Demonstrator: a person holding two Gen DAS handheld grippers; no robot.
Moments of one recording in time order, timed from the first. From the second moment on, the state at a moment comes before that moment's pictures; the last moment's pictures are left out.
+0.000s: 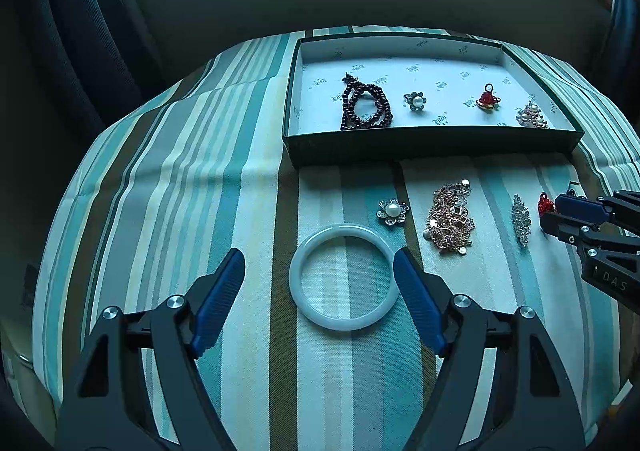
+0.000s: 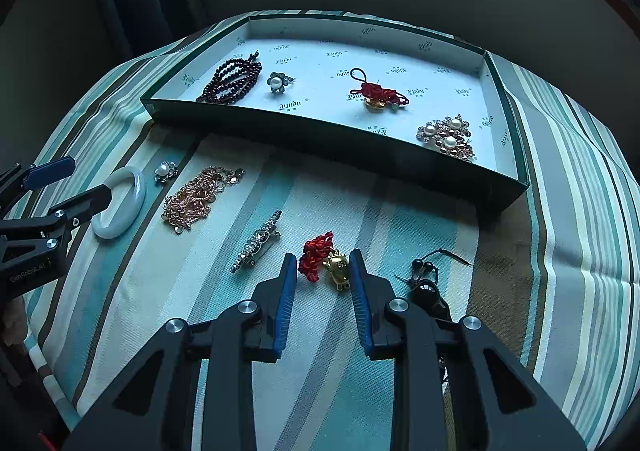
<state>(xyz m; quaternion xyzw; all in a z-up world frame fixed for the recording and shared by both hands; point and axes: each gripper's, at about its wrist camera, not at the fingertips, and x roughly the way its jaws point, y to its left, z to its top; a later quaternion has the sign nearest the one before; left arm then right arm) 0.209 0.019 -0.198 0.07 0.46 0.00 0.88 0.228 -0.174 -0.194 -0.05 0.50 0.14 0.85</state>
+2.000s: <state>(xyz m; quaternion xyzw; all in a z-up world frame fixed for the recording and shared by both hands) 0.214 0.002 -0.190 0.07 0.45 -0.04 0.89 0.206 -0.190 -0.171 -0.02 0.47 0.13 0.87</state>
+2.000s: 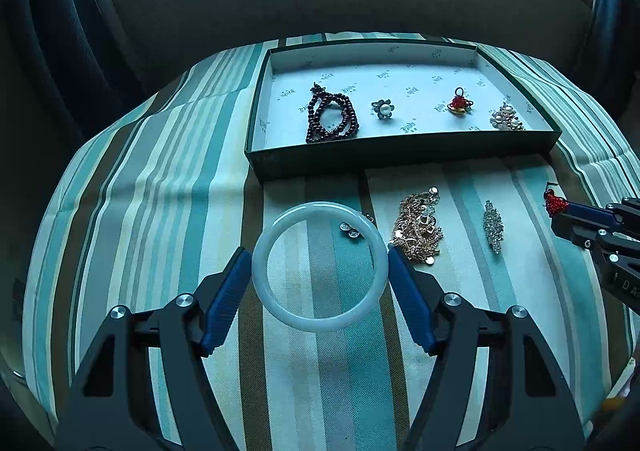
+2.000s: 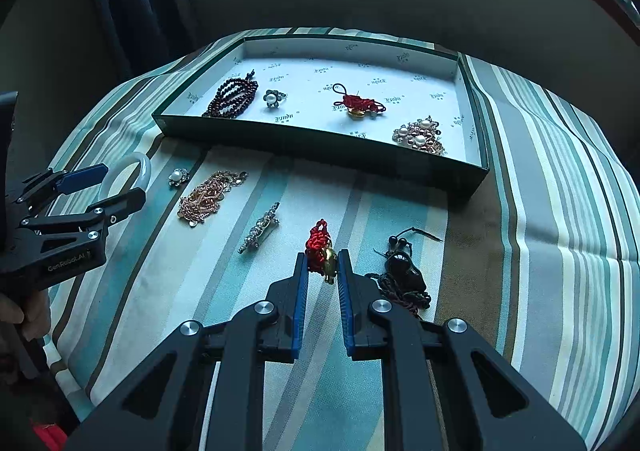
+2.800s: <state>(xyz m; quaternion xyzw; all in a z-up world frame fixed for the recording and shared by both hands) 0.333 -0.066 -0.160 0.06 0.40 -0.07 0.91 0.319 -0.209 -0.141 -0.02 0.41 0.10 0.91</state>
